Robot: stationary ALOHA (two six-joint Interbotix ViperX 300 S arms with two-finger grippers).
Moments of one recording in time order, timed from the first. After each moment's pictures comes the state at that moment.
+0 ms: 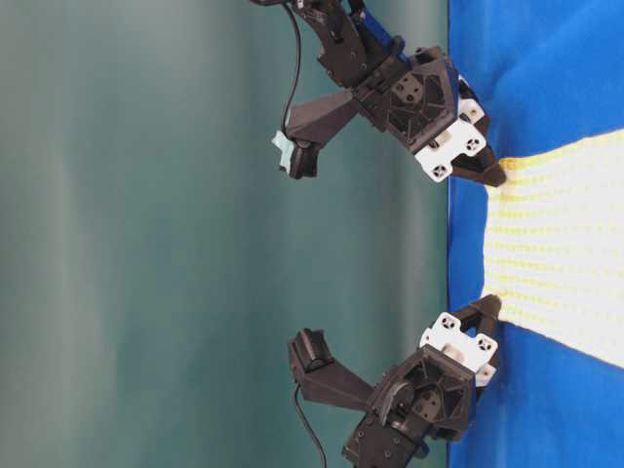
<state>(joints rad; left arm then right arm) 0.52 0.34 0.69 -0.05 -0.38 -0.04 -0.49 0.27 0.64 0.39 -0.17 -0.05</state>
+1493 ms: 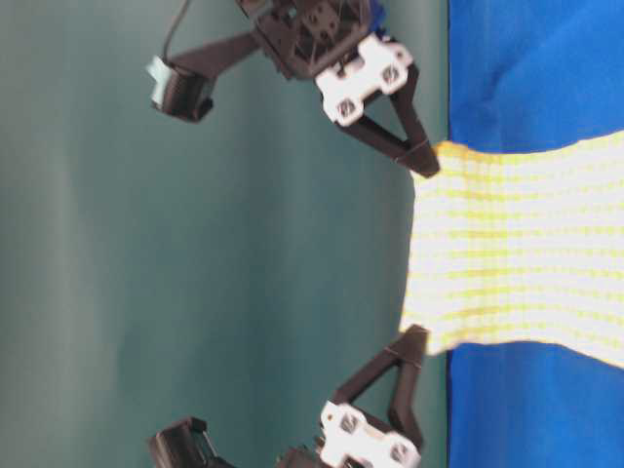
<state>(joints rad) 0.24 -0.08 0.92 -0.05 -0.36 -0.04 -0.23 -0.08 0.82 0.40 -0.18 -0.05</state>
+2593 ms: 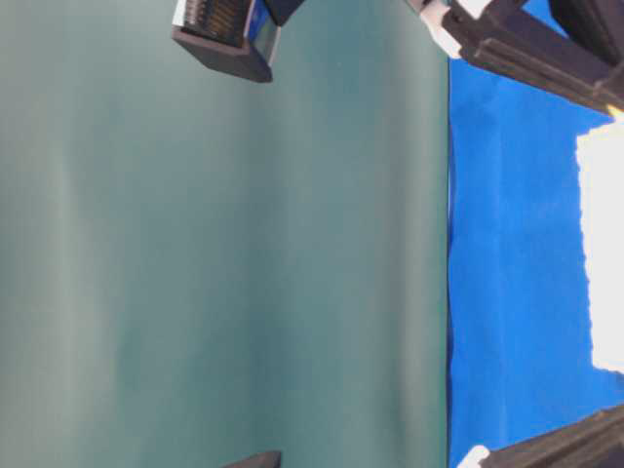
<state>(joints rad) -0.22 0.06 0.90 -0.06 -0.37 -0.19 0.20 0.02 0.83 0.54 -0.22 -0.05</state>
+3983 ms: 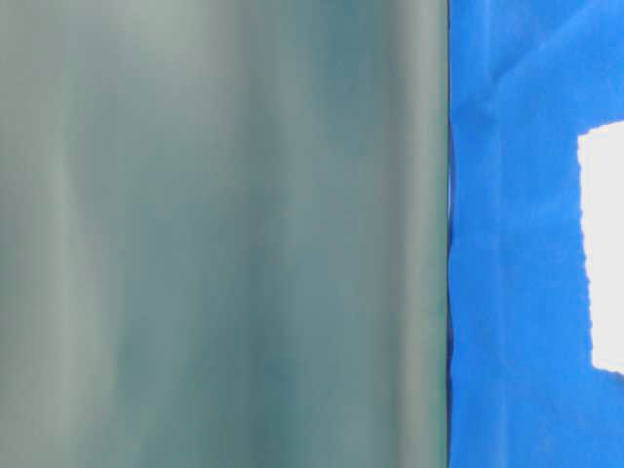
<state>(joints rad) -0.23 -0.51 1.11 -0.06 -0.21 -0.15 0.19 -0.65 1.12 0.55 -0.18 -0.20</state>
